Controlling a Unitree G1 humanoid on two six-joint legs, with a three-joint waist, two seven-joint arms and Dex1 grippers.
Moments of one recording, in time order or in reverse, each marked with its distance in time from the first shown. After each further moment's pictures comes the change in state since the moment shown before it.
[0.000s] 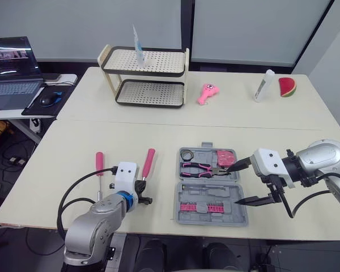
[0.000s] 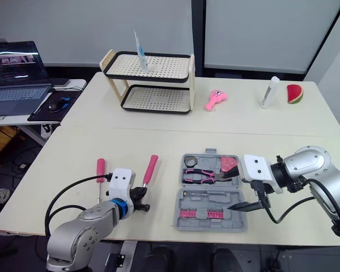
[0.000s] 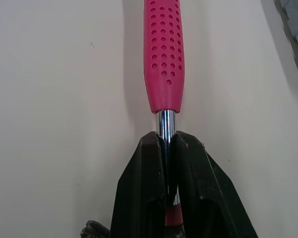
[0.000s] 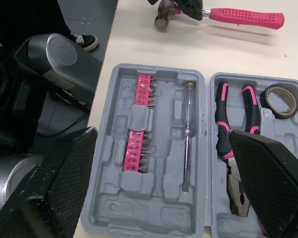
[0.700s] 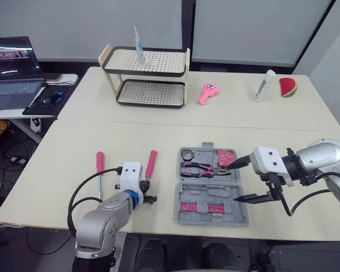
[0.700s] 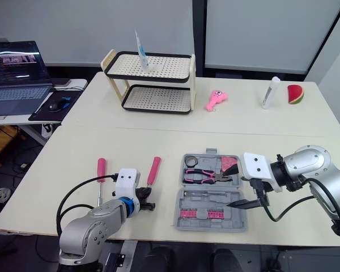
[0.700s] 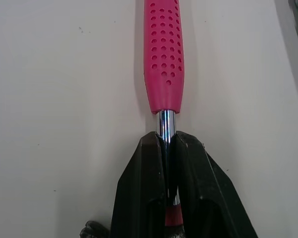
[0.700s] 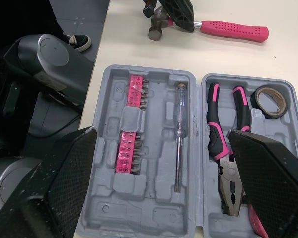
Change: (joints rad) left arm -0.032 -0.083 0.005 0.072 0.042 -0.008 0.012; right arm -0.007 0.000 0.000 -0.001 0.000 0.007 -0.028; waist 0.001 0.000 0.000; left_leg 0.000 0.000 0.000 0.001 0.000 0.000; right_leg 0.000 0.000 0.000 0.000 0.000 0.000
